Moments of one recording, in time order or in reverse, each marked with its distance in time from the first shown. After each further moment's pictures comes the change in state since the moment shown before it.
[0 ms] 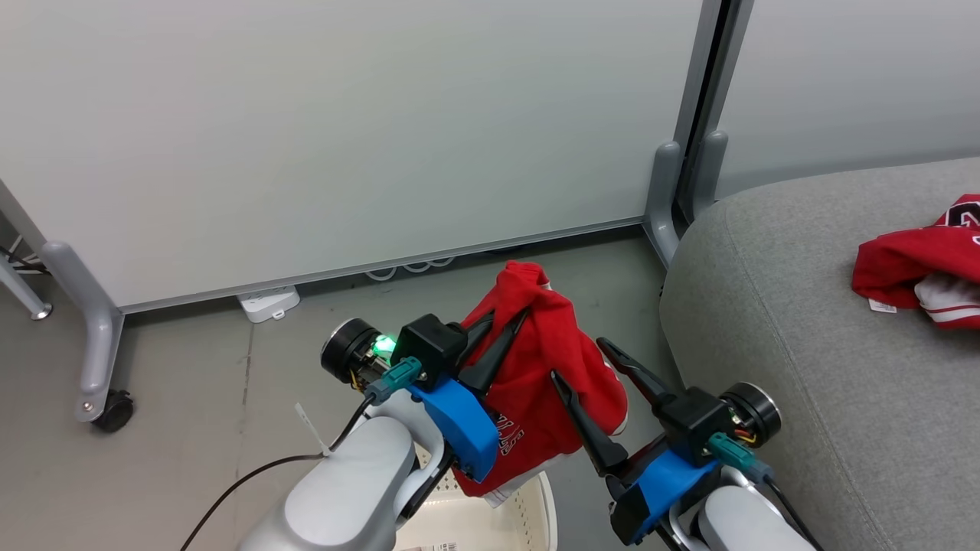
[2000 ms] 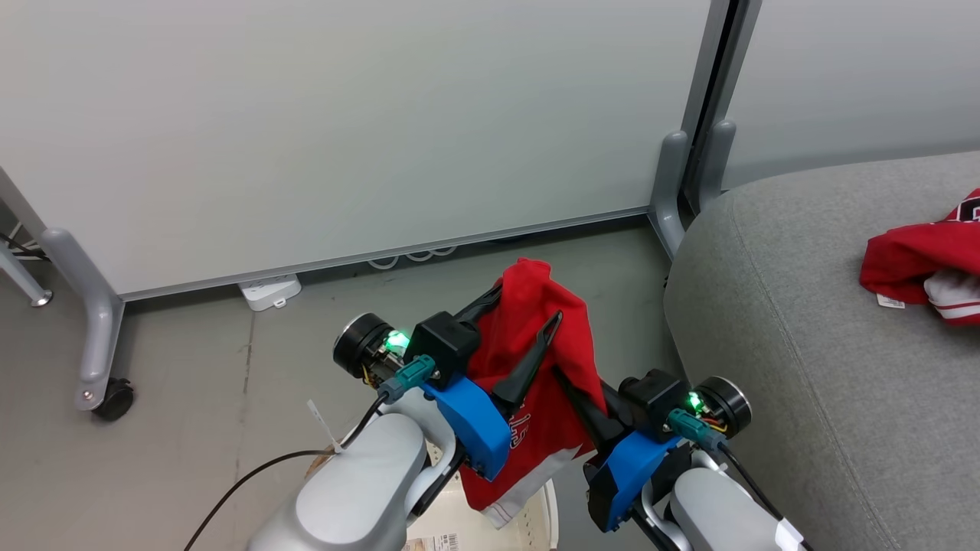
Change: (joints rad) left arm -0.009 -0.022 -0.001 -0.001 0.018 -0.004 0.000; right arm -0.125 0.066 0.050 0.252 0.021 0.000 0.000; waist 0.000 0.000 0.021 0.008
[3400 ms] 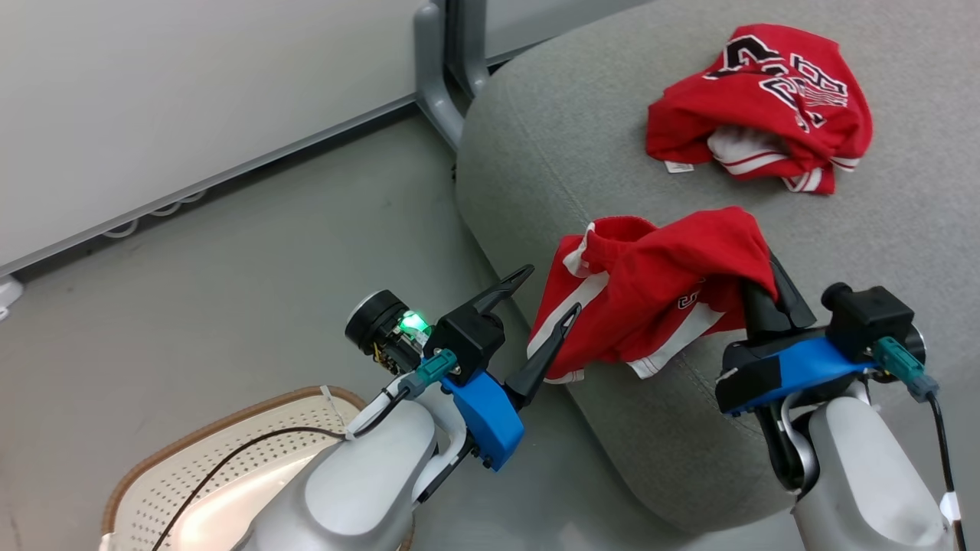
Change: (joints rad) left arm -0.043 0.007 -0.038 -0.021 0.062 -0.004 0.000; right arm 0.032 -0.041 -0.461 -0.258 -0.020 0.000 0.000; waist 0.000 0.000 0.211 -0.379
